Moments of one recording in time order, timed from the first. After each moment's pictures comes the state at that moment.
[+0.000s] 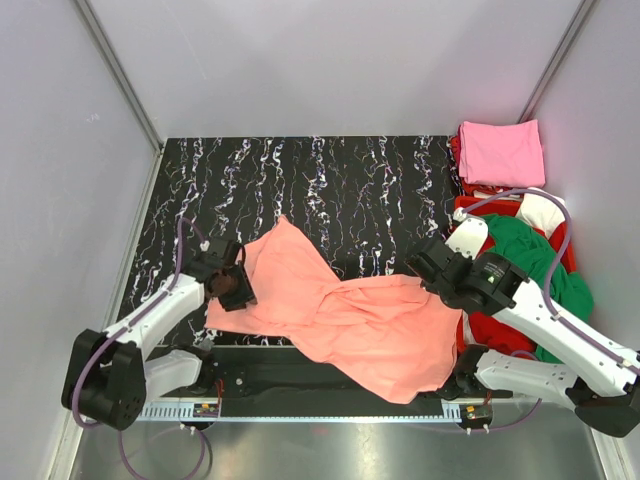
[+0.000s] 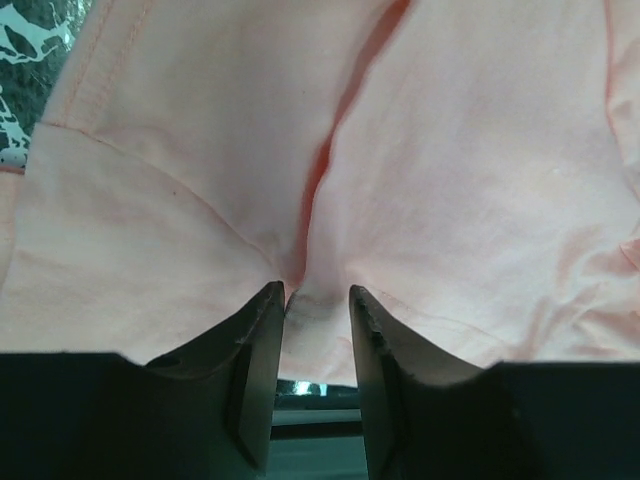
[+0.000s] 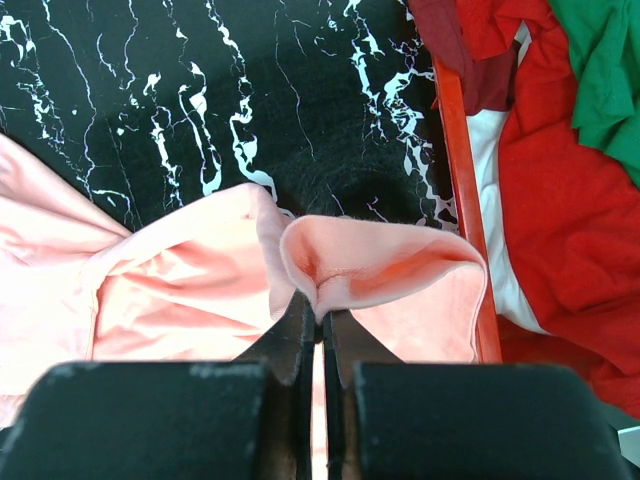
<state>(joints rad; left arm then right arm) -0.33 1.13 0.59 -0.67 0.04 -0.73 0.90 0.97 1.12 -1.26 0.69 1.11</state>
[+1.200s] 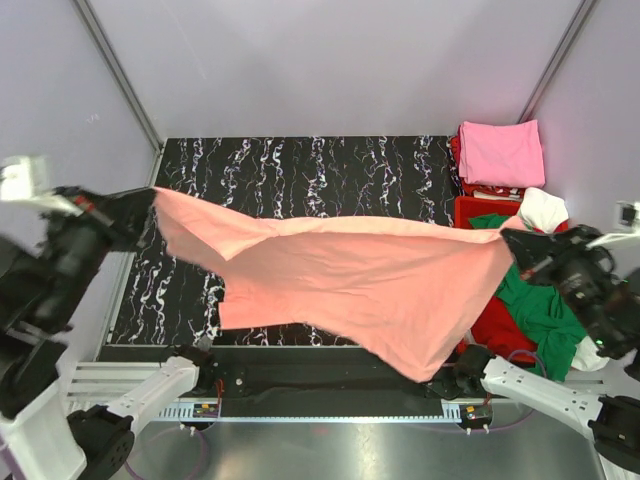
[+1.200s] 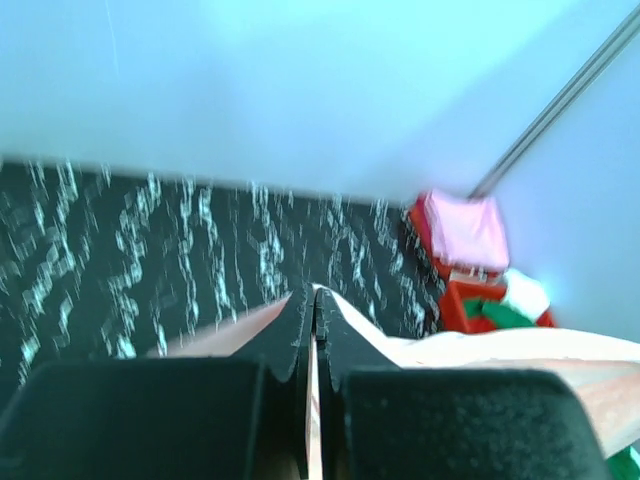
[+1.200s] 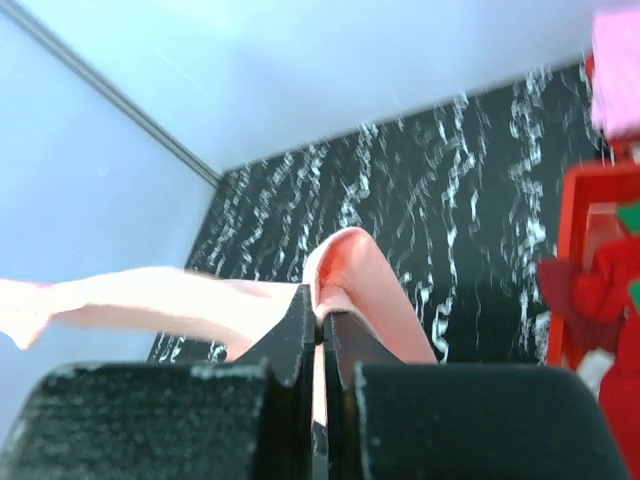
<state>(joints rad) -0.34 0.88 1.92 -1.06 -0.08 -0.40 0.90 0.64 1.58 -1.07 0.64 0.65</state>
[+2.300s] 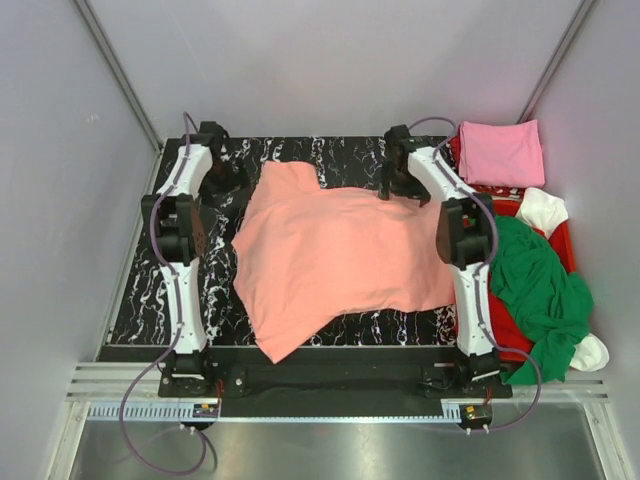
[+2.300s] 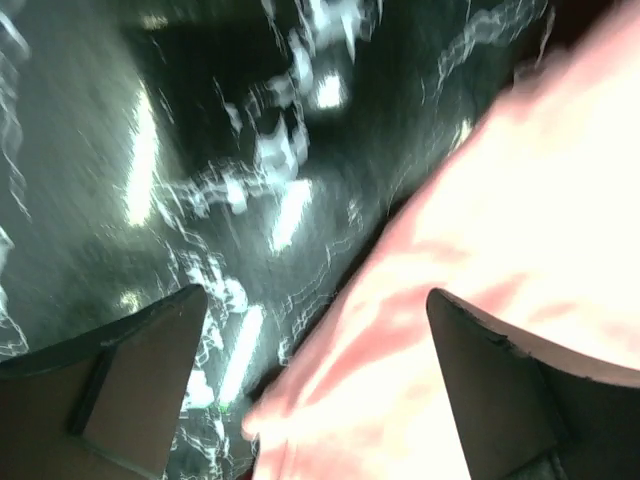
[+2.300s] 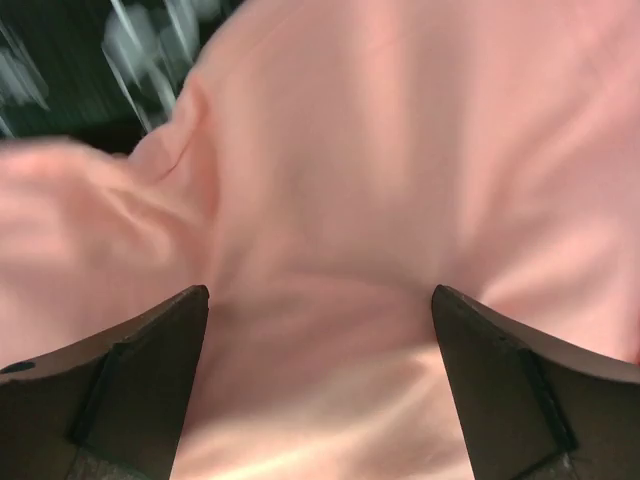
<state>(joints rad) 0.01 2.36 2.14 -1.05 0.07 -0.38 0.27 2.49 2.35 -1.05 0.30 0.41</state>
